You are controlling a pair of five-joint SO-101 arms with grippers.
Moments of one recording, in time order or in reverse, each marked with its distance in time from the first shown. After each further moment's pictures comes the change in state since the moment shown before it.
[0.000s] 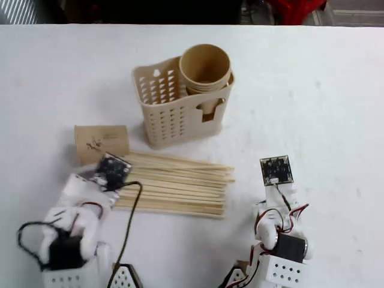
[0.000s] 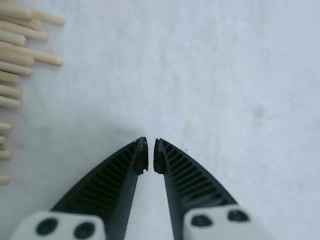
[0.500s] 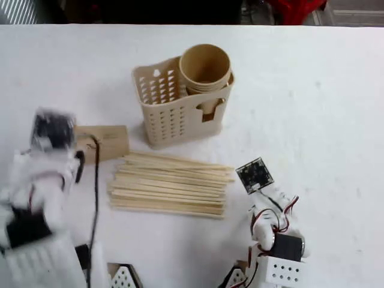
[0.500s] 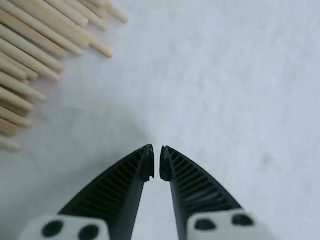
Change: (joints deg) left arm -13.7 38.1 -34.7 -1.5 7.5; right arm -3.4 0.0 0.0 0.3 17.3
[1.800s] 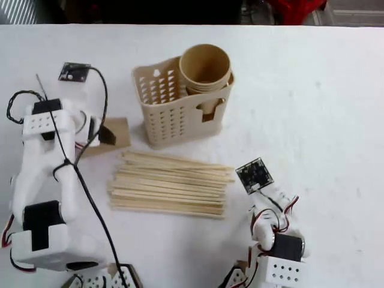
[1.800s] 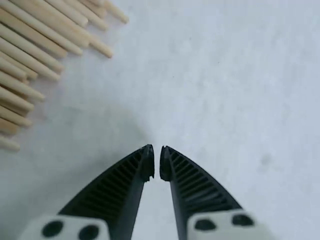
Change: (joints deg) left arm 7.5 68.3 -30.2 -4.0 13.0; right arm 0.0 0.0 0.0 0.0 0.1
